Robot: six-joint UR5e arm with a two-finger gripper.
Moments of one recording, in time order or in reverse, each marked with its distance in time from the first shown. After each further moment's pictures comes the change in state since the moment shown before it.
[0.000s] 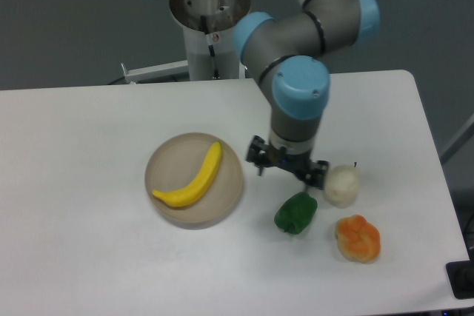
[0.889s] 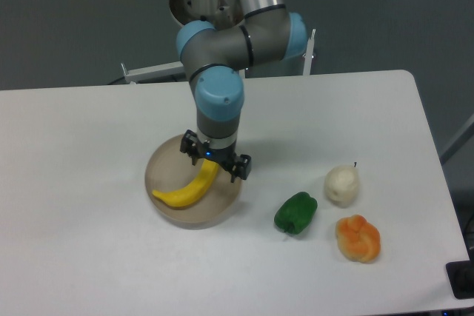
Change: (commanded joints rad) arm -0.135 0.017 -0.282 0.277 0.017 -0.115
